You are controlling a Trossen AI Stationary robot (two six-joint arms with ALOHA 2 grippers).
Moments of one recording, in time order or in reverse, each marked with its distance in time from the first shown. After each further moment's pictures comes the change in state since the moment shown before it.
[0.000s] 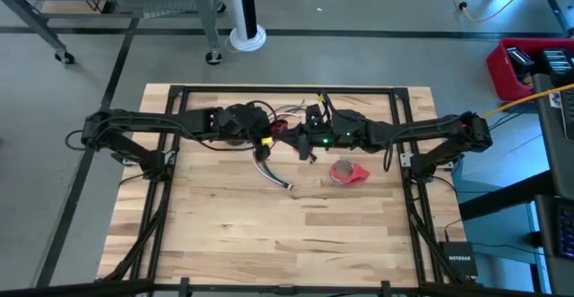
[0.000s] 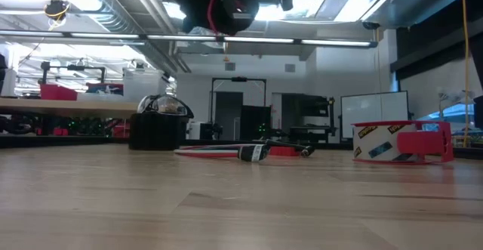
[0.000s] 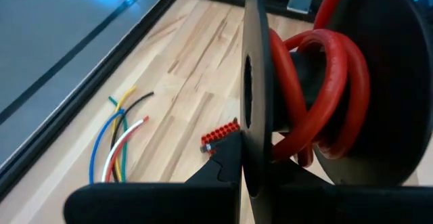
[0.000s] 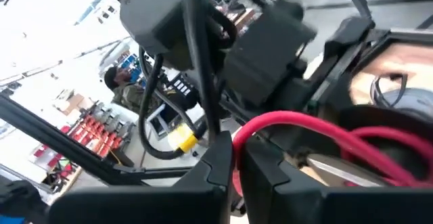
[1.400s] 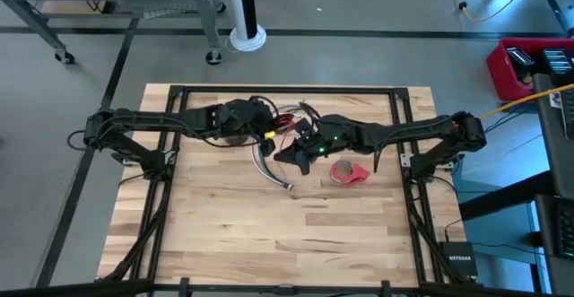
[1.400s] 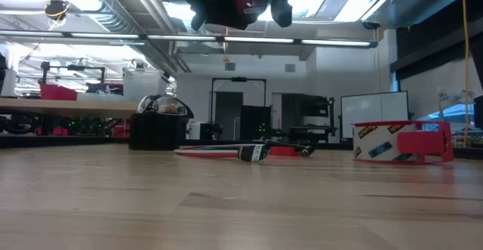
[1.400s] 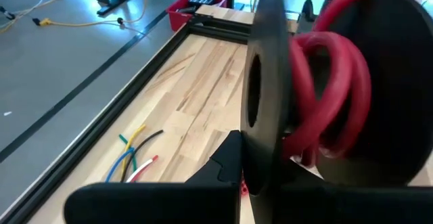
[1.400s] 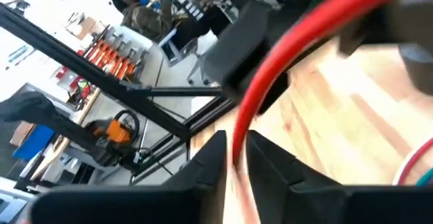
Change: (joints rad) left arm 0.031 0.013 -0.001 0.135 -0.014 0.048; right arm 0.001 0.056 -0.001 -0.117 -0.254 -0.047
